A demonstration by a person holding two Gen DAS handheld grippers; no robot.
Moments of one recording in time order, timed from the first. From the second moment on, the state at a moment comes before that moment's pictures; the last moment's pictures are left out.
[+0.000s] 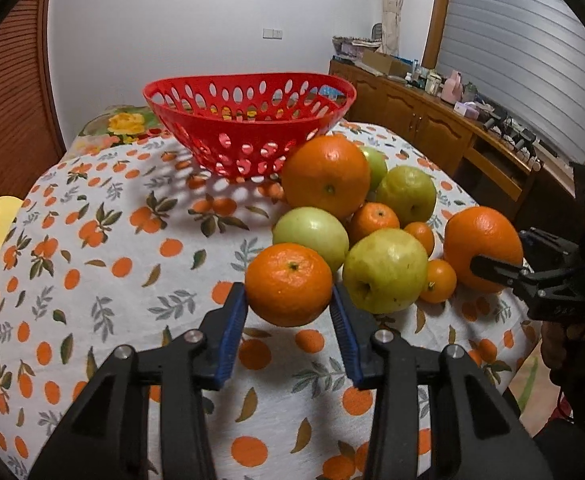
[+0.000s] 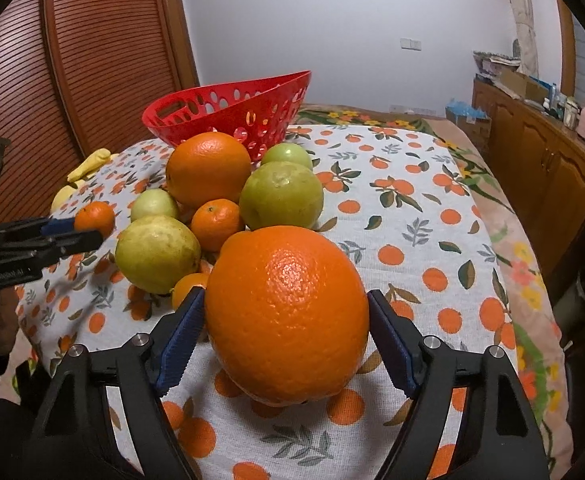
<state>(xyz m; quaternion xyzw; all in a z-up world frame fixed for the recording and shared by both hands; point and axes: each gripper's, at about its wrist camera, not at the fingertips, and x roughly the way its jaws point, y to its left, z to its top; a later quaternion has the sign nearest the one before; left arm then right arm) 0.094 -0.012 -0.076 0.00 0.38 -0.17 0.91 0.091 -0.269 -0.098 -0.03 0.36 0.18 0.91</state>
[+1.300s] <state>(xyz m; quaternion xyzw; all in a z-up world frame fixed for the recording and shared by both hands) 0.153 0.040 -0.010 0.00 0.32 -0.12 0.94 0.184 -0.202 0.005 -0.04 0.27 0.28 0.92</state>
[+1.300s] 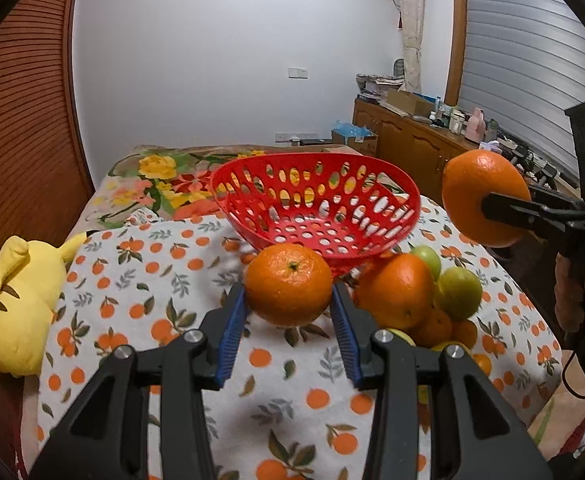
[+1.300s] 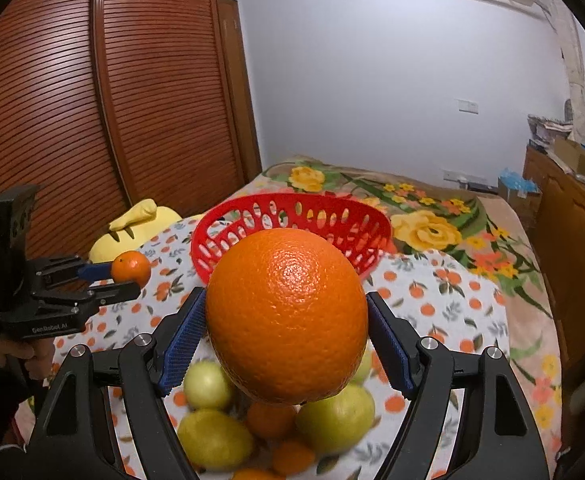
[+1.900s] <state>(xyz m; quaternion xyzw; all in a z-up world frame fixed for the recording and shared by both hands) 0.200 0.060 -0.011 -0.01 0.32 -0.12 0.94 0.274 -0.141 -0.019 -0.12 0.35 0.29 0.89</state>
